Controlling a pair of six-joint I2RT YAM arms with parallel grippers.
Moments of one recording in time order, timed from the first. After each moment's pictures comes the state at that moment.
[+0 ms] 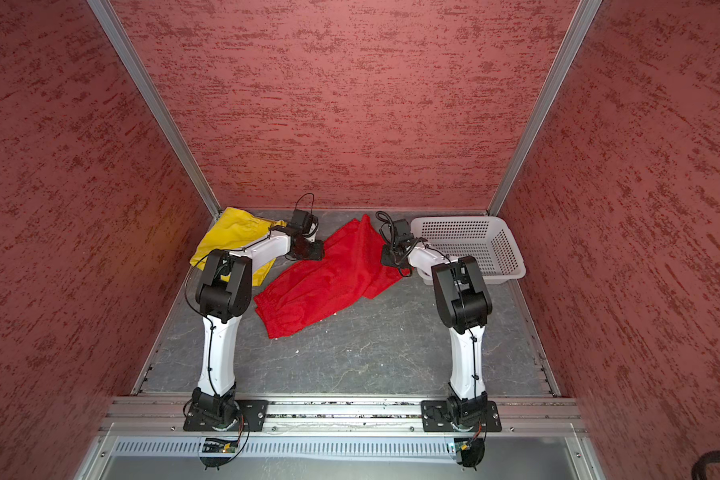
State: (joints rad) left arm -0.31 2.23 1.72 -0.56 0.07 -0.23; right arm 0.29 2.08 1.46 -0.36 -0.11 0.46
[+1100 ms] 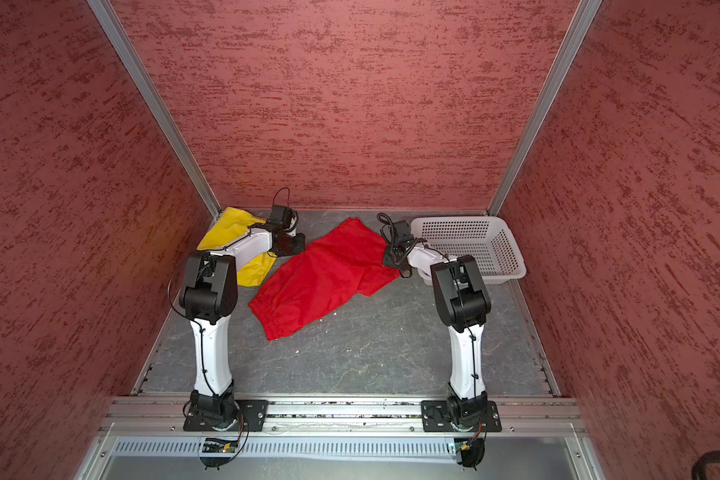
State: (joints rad) left arm -0.20 2.17 1.66 -0.54 0.08 -0.30; right arm 0.28 2.10 1.46 -0.38 -0.04 0.51
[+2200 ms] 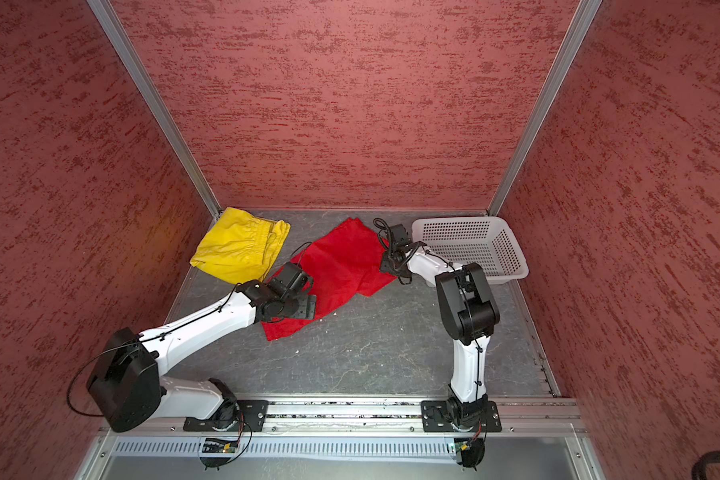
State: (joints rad) left arm -0.67 1.36 0.90 -0.71 -0.18 -0.56; right arm 0.33 1.97 1.36 -0.47 0.00 0.56
